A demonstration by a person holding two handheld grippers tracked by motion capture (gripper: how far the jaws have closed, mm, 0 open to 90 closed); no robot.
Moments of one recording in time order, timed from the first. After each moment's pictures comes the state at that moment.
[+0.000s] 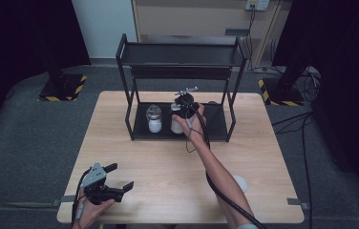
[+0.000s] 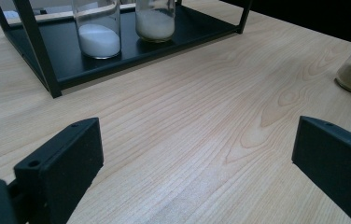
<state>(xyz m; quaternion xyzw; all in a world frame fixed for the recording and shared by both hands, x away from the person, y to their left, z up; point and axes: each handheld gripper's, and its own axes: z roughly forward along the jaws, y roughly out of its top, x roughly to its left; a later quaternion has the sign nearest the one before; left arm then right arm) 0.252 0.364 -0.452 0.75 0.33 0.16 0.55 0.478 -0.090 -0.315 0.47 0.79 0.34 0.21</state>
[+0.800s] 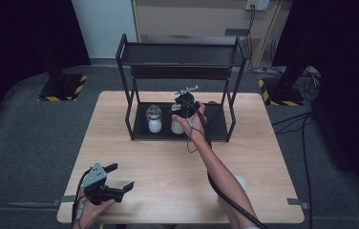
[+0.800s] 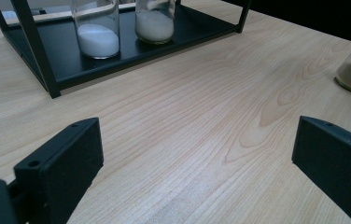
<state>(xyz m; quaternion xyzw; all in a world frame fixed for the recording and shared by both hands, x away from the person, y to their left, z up) 0.252 0.364 -0.451 0.75 0.33 0.16 0.55 0.473 -0.092 -0.305 0.46 0.79 0.34 0.21</state>
